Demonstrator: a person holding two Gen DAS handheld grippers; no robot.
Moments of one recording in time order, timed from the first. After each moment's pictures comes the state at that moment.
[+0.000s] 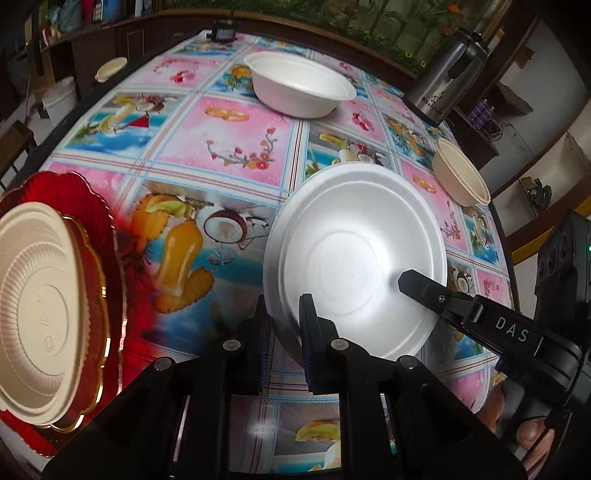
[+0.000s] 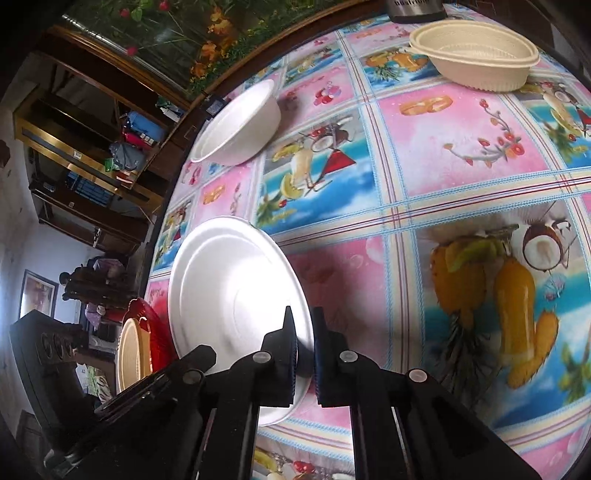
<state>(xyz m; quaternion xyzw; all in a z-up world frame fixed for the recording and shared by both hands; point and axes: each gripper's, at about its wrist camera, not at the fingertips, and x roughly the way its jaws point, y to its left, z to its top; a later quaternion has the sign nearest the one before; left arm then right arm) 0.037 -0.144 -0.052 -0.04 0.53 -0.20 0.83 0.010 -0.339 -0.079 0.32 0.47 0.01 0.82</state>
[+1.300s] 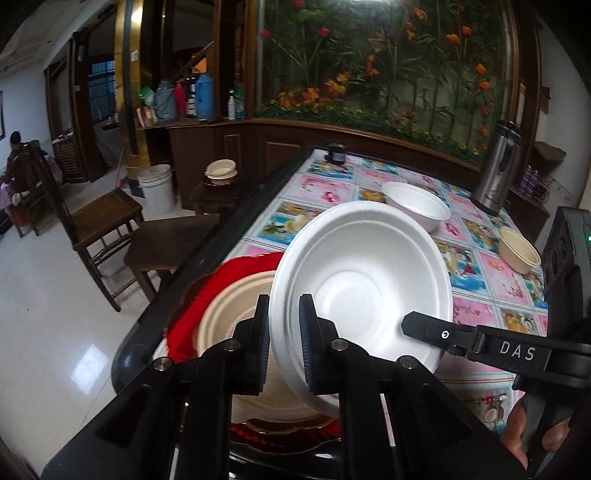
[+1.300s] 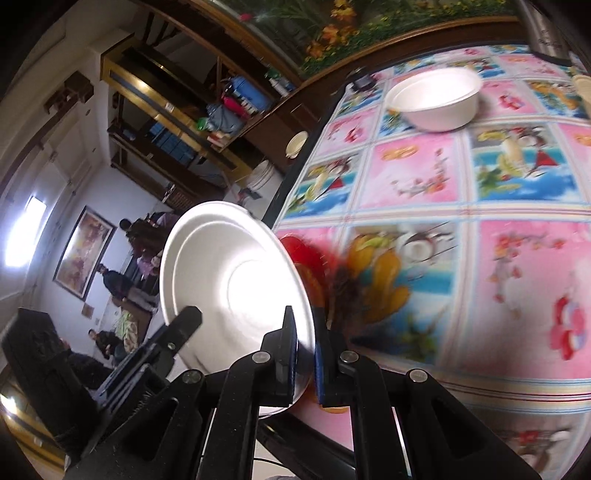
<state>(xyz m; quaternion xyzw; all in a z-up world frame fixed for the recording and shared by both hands) -0.018 0.018 -0.004 -0.02 0.33 -0.04 0.94 0.019 -0.161 -0.044 0.27 0.43 0.19 0.84</state>
